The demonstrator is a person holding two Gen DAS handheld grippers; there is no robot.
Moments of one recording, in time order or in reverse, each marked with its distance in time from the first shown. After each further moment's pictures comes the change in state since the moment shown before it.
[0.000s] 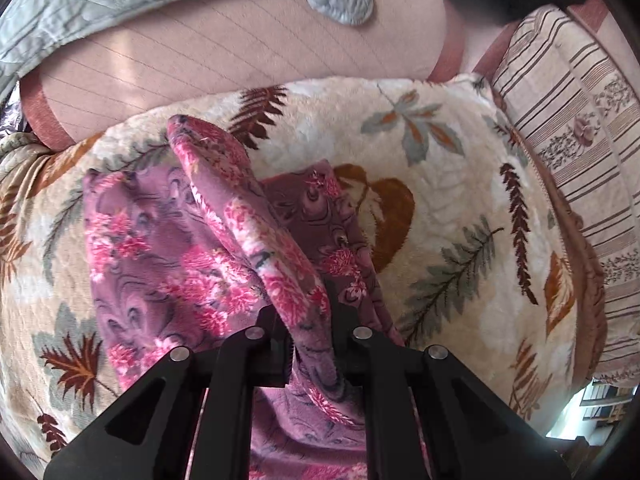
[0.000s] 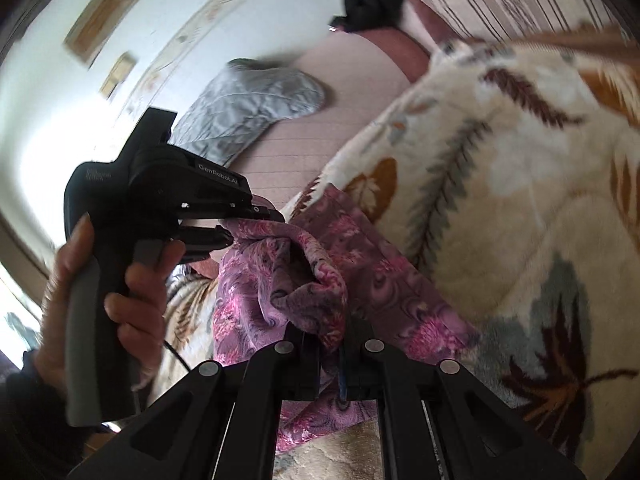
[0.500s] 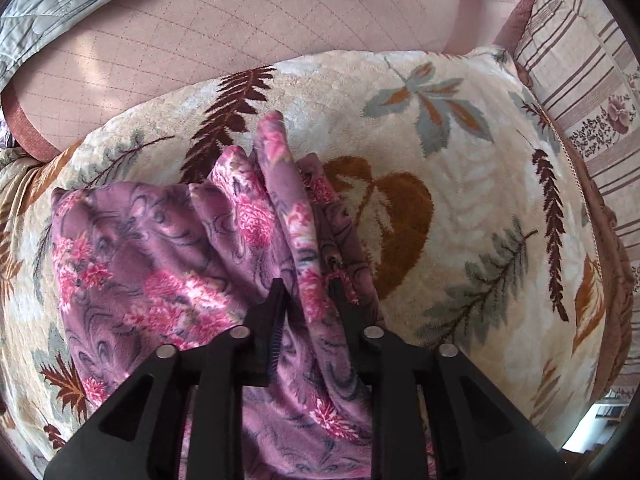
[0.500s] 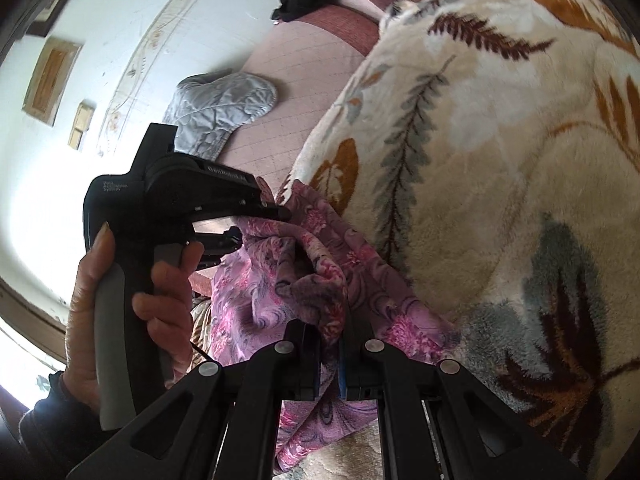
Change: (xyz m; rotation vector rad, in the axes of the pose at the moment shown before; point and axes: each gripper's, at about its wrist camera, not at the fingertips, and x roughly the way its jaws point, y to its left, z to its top) left arm 0.041 -0.027 0.021 0.023 0.061 0.085; right arm 0.017 -0.035 0.004 0.205 0.047 0.017
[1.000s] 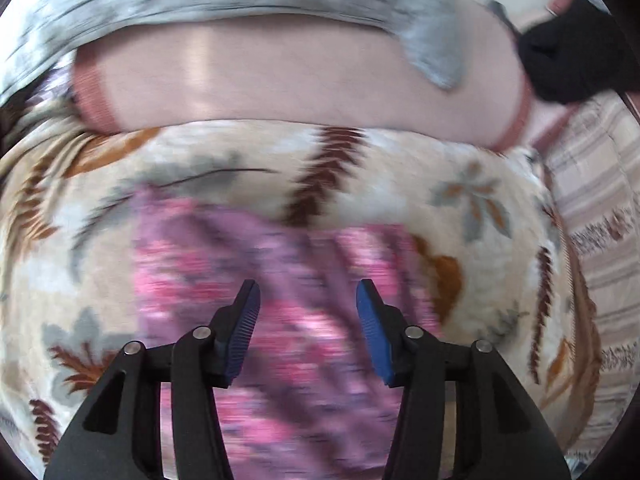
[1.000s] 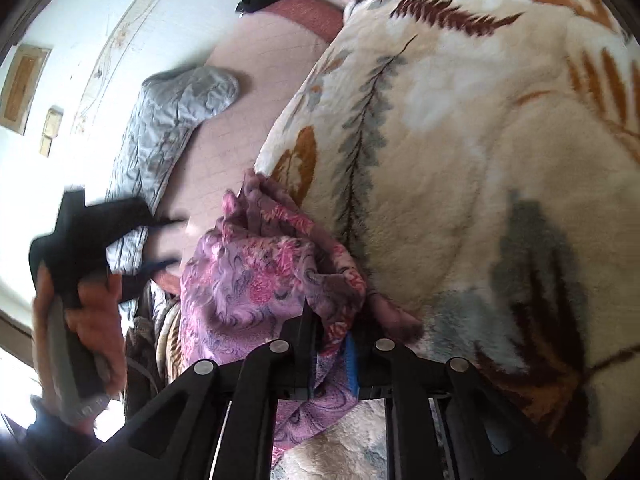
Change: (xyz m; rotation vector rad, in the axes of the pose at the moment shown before) left arm -0.046 0.095 -0.005 -0.268 -0.139 -0.011; right arm -0.001 -0.012 0.000 0.051 0.010 -0.098
